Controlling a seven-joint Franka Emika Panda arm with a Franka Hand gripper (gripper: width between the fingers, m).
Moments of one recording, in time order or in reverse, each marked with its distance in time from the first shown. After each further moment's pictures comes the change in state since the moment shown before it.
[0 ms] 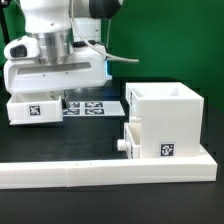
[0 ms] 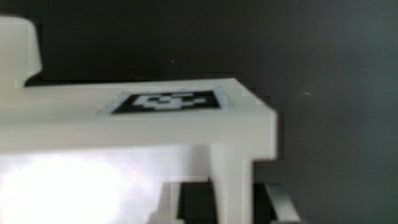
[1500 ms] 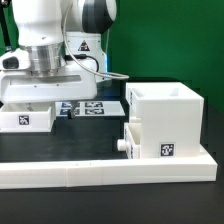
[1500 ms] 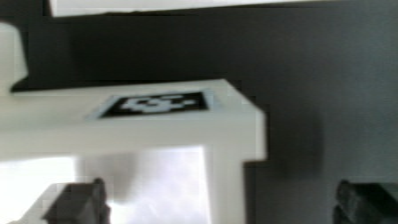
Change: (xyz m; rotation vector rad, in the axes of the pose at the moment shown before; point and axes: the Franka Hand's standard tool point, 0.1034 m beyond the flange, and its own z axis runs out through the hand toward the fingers) arm -0.012 0.027 0.038 -0.027 0.039 0.094
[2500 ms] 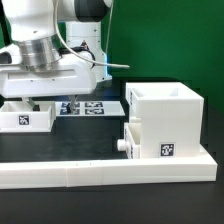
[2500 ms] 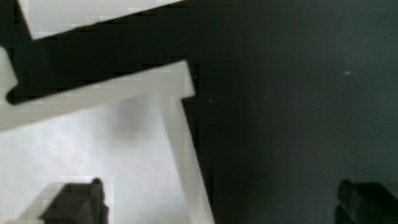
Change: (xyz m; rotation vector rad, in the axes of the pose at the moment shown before) arm 0.004 -0.010 -0.011 0.029 -0.050 0.130
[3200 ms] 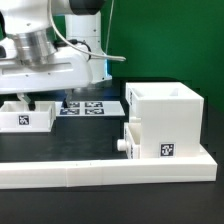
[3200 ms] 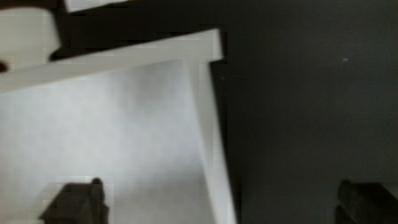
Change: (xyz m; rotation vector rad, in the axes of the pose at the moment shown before) arm 0.006 0.009 -0.014 0.040 -0.010 0.043
